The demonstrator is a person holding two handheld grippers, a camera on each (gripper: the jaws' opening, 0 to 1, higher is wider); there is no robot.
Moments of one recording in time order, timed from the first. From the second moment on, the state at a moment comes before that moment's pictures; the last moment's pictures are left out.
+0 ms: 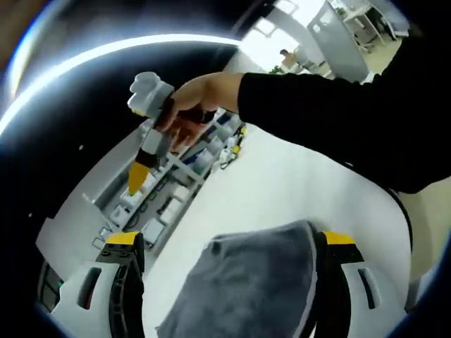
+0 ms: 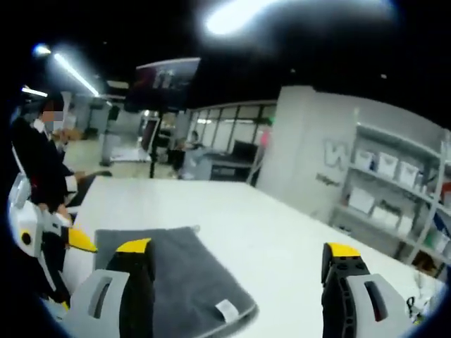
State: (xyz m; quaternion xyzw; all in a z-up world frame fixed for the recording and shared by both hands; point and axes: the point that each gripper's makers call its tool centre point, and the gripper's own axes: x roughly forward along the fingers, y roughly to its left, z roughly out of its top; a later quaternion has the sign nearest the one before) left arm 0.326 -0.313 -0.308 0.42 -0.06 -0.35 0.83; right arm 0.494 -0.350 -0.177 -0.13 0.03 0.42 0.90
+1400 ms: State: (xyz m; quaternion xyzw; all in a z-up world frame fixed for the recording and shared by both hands) left arm 0.342 -0.332 -0.365 0.45 0.01 -0.40 0.80; right arm 0.558 -0.341 -0.327 -0.06 0.25 0.40 0.88
